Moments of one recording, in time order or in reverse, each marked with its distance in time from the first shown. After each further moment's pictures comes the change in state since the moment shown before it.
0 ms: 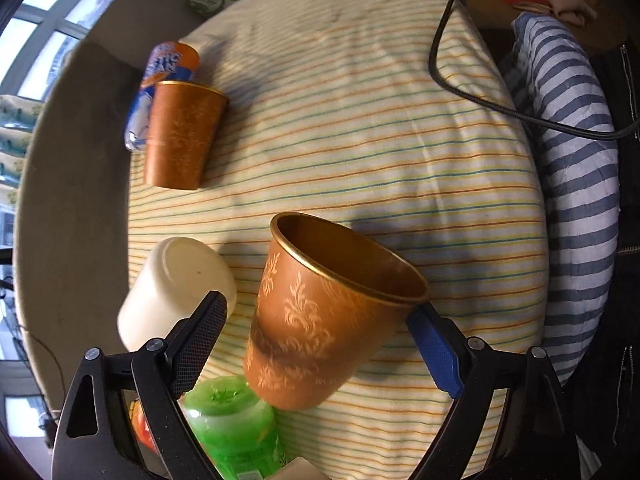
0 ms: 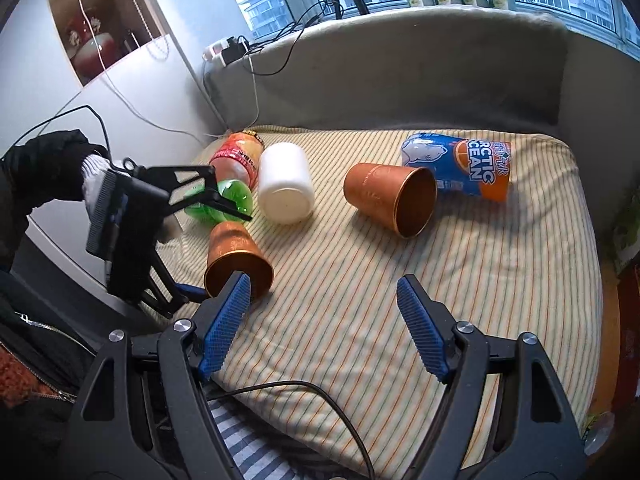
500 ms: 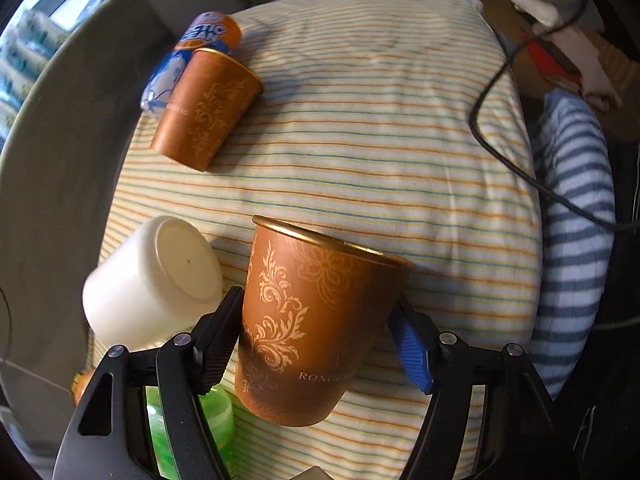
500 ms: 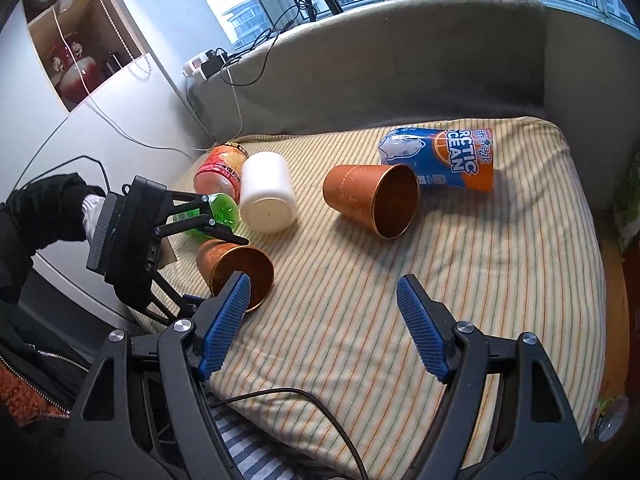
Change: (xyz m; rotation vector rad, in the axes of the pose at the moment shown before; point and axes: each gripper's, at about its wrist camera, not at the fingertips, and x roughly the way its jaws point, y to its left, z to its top) left arm 0.011 0.029 -0.002 -0.274 -0.070 -0.102; right arm 0.003 -0.019 0.001 0.082 -0.012 -0.002
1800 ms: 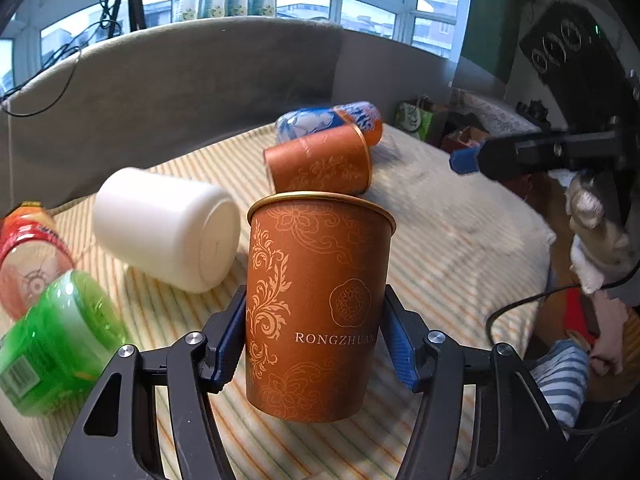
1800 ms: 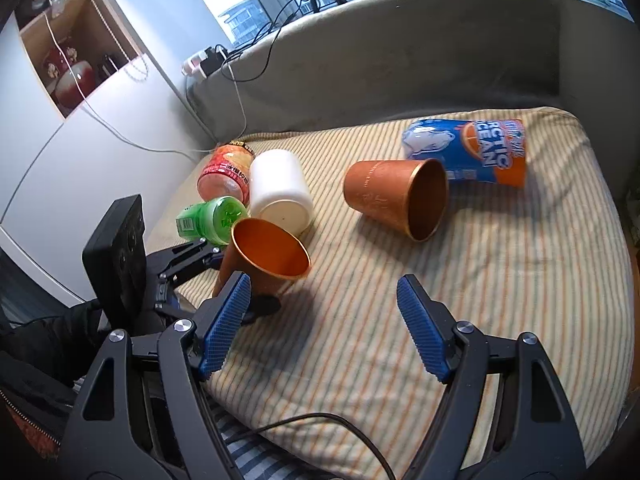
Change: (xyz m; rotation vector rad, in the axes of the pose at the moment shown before) left arm -0.007 0.005 -0.040 -0.741 -0.466 0.046; right arm 0.029 0.020 0.005 0.028 0.014 0.016
